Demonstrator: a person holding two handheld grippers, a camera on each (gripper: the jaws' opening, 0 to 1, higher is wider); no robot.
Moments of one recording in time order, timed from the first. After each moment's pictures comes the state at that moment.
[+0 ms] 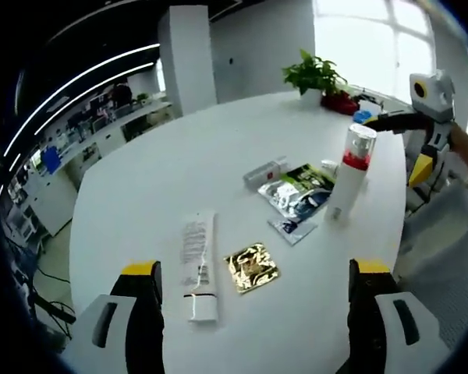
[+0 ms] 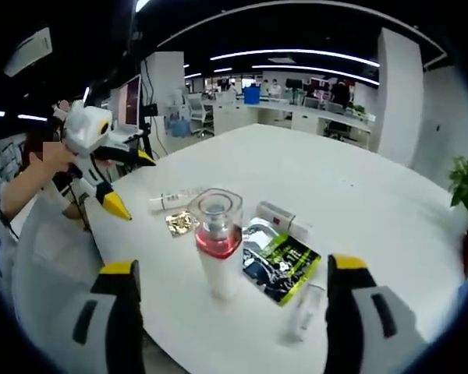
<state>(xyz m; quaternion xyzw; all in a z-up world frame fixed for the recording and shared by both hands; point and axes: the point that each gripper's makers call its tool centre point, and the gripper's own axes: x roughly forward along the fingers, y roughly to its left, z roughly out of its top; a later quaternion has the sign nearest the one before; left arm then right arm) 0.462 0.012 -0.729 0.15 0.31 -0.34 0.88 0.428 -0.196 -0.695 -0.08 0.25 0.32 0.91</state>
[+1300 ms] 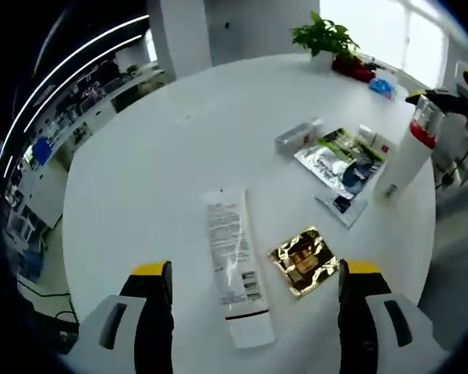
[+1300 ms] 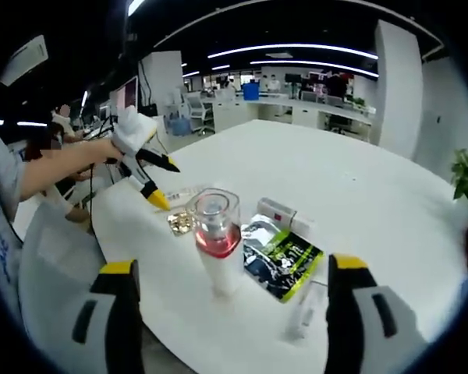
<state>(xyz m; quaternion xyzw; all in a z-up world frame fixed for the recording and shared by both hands) 0.529 0.034 -0.782 0.19 0.40 -0.33 0.83 0.424 -0.197 -0.697 -0.08 0.27 0.32 0.90</state>
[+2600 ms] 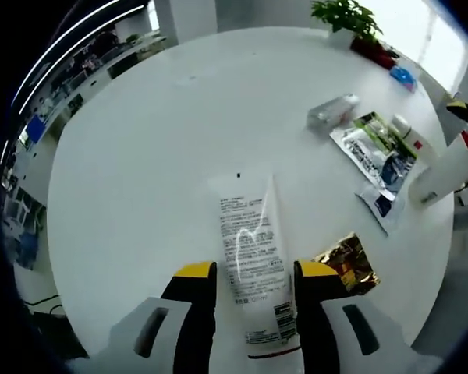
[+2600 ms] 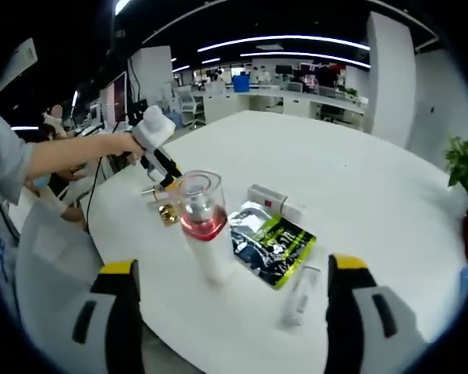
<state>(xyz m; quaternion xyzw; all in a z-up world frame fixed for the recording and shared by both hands) 0.563 0.033 -0.826 0.18 0.48 -0.31 0.80 0.422 -0.213 -0.711 -0.08 0.30 0.30 0.90</state>
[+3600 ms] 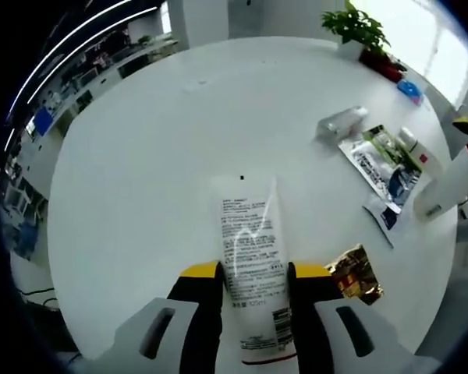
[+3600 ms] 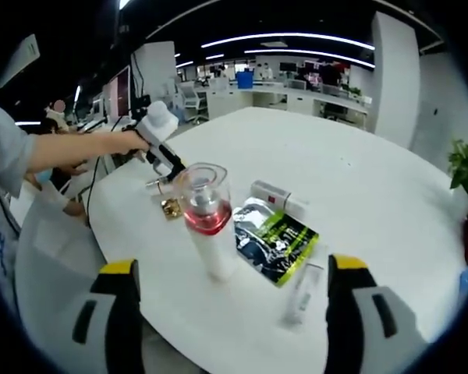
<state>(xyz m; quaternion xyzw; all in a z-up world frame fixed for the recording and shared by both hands) 0.568 0.034 -0.824 0.16 0.46 -0.29 0.83 0.420 -0.211 -0.714 -0.09 0.30 0.31 0.90</state>
